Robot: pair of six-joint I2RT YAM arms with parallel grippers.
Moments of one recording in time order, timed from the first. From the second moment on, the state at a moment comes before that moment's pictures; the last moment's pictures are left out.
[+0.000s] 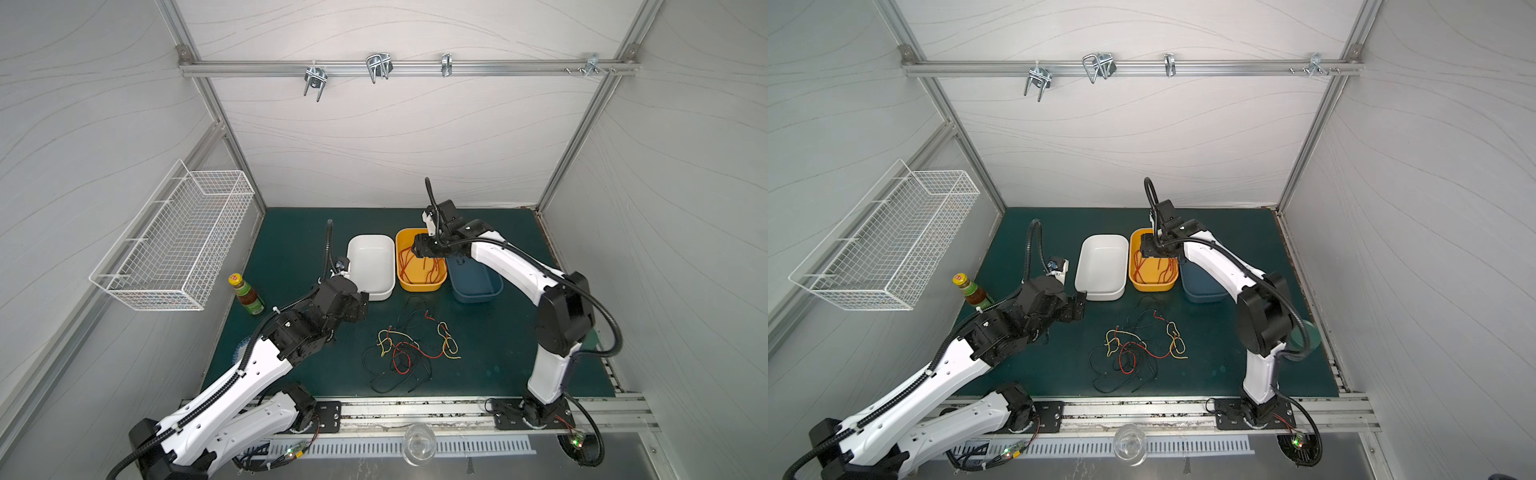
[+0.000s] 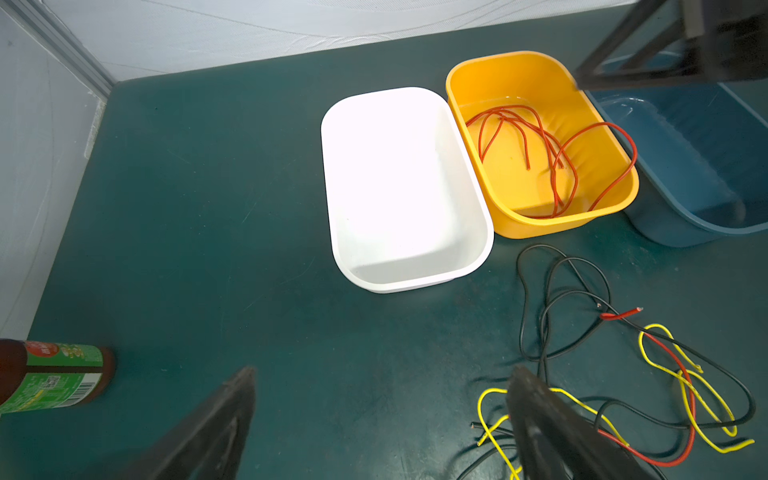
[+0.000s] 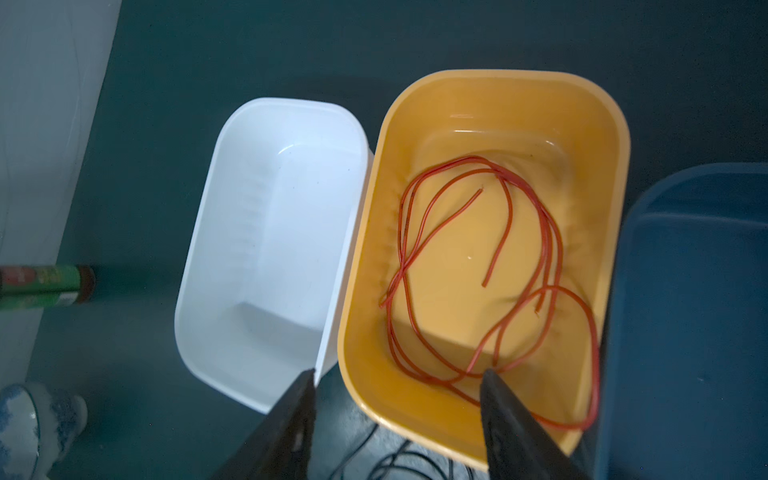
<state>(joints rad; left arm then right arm) -0.70 0.87 0.86 -0.74 -0.44 -0.35 0.64 1.77 1.59 -0.70 -0.07 0.39</state>
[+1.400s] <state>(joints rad) -0.94 1.33 0.69 -0.67 -0.01 -0.80 0.78 0.54 0.88 -0.97 0.20 0.31</state>
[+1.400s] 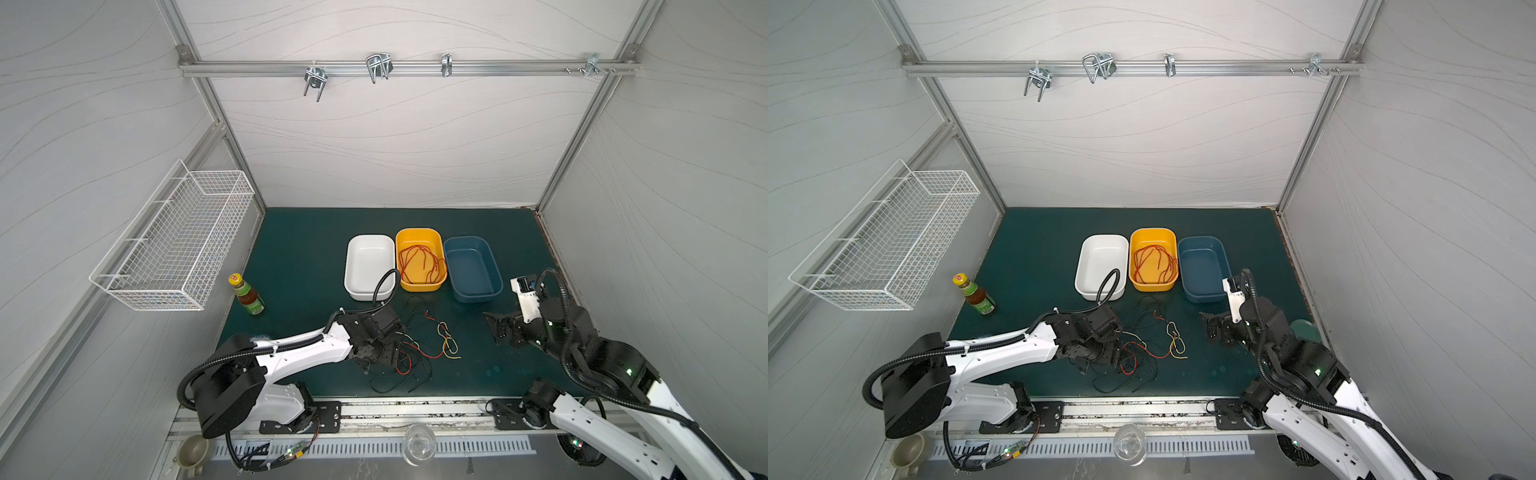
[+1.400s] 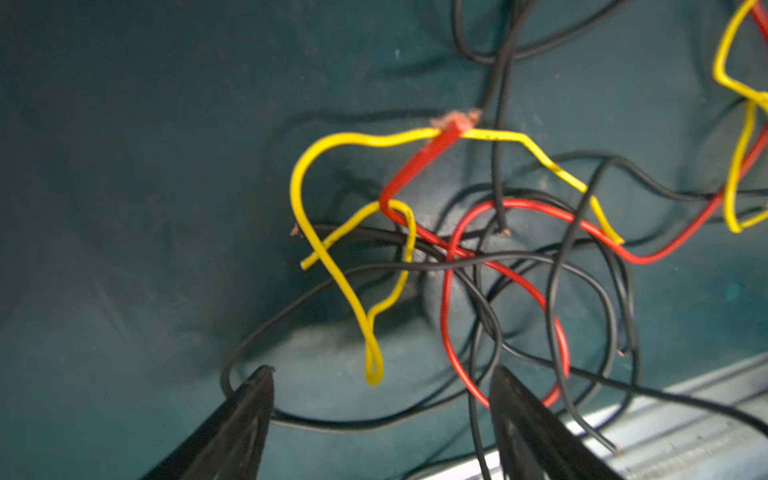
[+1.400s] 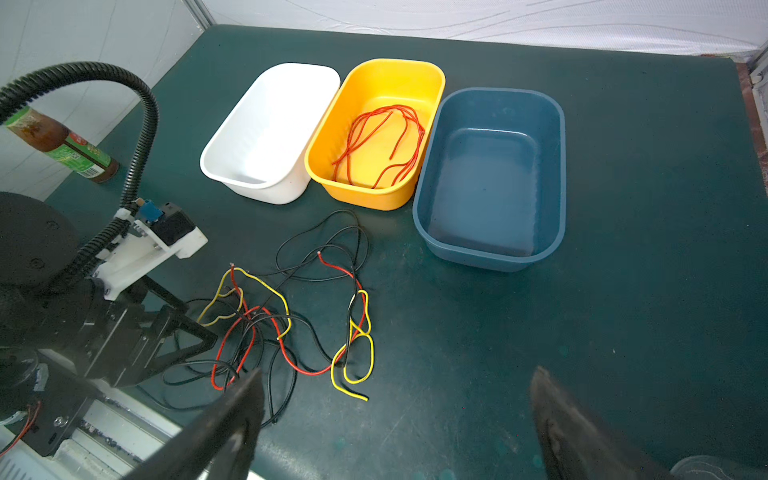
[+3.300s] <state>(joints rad) -0.80 1.44 1.24 -0.96 0.06 -0.27 0.81 0.86 0.85 -0.65 -0.17 0.34</state>
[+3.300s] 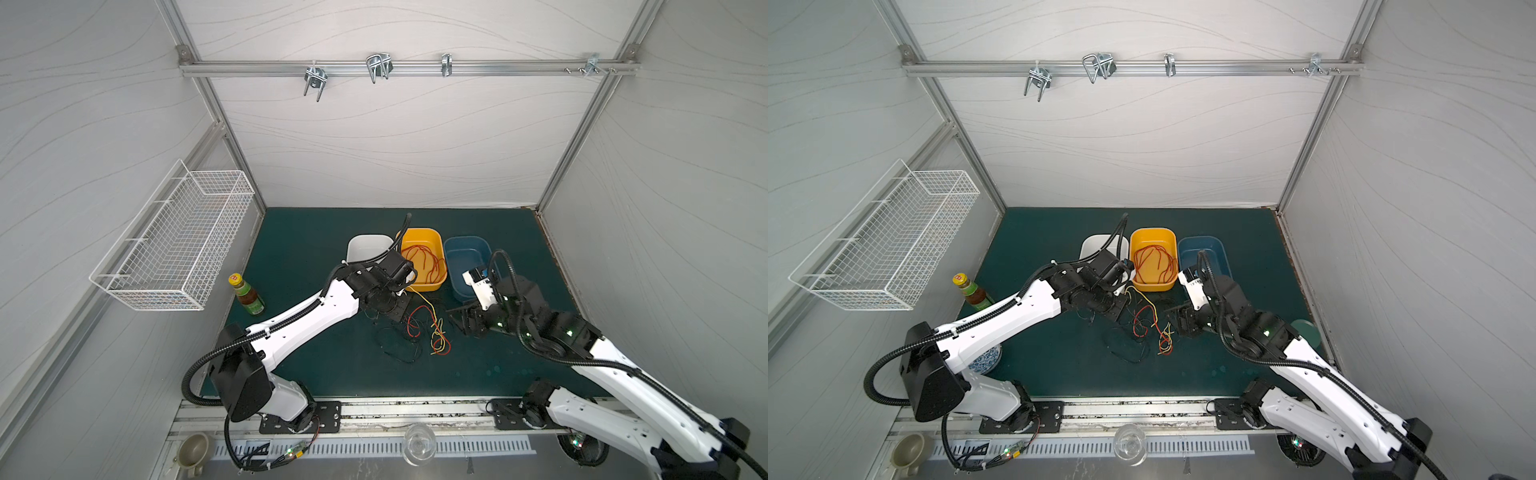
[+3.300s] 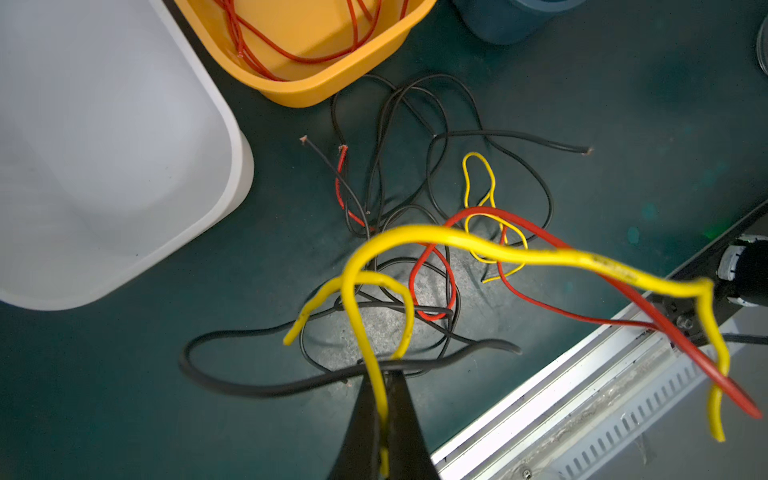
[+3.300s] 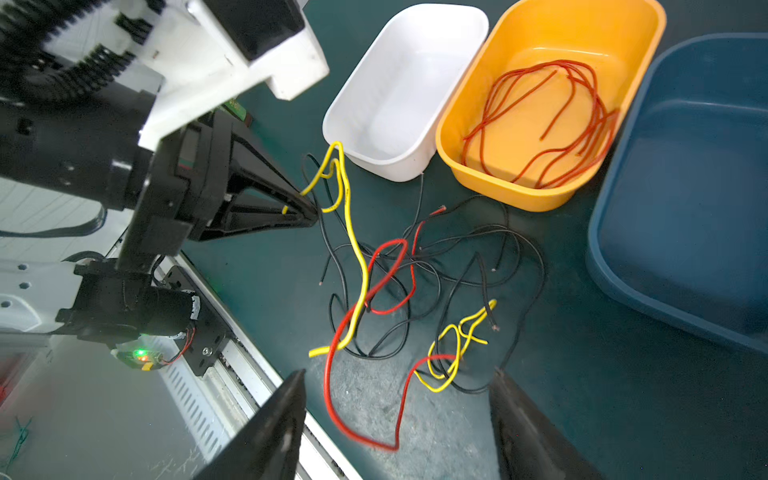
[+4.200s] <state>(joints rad) -0.80 1.36 1.18 -0.91 0.09 -0.23 0.88 1.08 0.80 -0.31 -0.30 0.48</state>
